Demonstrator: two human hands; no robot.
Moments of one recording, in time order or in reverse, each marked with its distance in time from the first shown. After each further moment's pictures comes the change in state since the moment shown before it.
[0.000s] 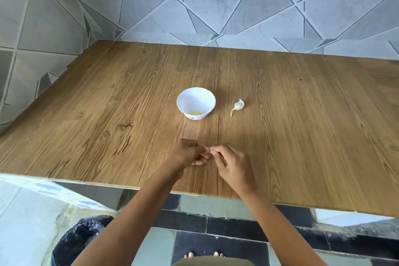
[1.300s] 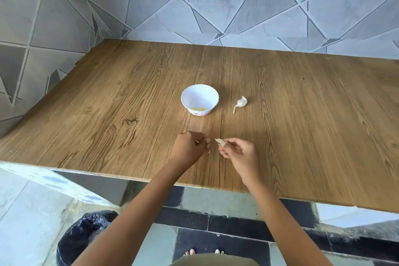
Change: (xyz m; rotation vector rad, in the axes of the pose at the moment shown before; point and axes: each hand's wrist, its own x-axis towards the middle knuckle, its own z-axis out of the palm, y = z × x) left_hand -0.006 -0.004 -0.002 0.682 0.221 0.434; right_hand 0.004 -0.011 -0.015 0.680 -0.059 0.787
